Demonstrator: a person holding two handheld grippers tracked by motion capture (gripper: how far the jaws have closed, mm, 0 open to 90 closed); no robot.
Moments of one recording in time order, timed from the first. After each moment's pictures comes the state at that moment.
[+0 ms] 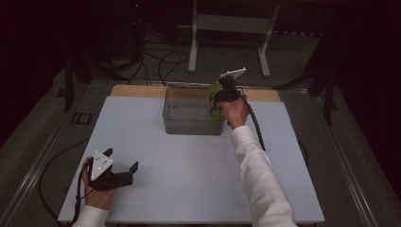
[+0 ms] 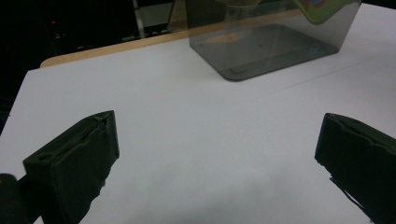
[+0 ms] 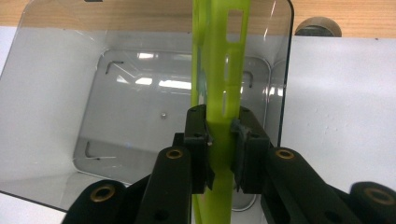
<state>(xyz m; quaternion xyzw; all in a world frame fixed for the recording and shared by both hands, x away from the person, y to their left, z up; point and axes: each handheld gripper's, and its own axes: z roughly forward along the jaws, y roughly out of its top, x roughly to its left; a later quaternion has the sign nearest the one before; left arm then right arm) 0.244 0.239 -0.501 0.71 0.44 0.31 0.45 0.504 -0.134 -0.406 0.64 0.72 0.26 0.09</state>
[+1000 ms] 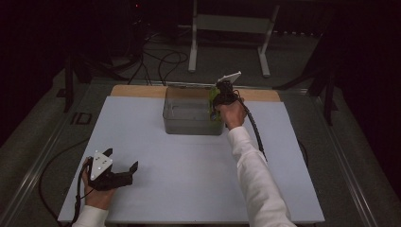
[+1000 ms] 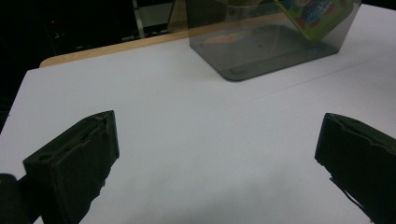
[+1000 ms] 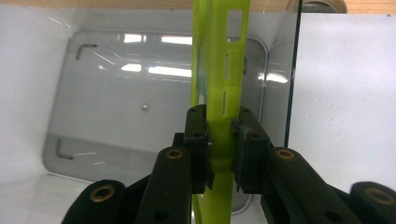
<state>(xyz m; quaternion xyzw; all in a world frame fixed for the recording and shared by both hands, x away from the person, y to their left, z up) 0.245 0.240 -0.501 0.71 0.44 0.31 0.45 0.514 -0.129 -0.429 0.64 0.73 0.22 0.09</state>
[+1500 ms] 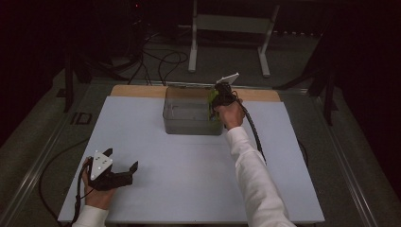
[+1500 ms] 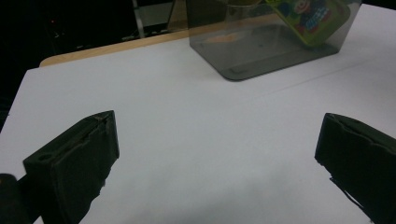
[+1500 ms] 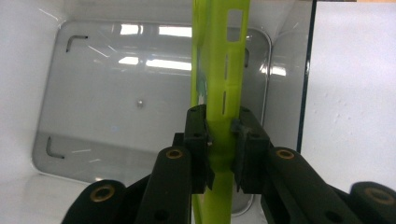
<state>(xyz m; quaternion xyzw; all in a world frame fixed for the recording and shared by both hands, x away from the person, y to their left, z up) 0.245 0.240 -0.501 0.71 0.44 0.31 0.45 0.519 -0.127 -0.438 0.65 0.73 0.21 0.08</state>
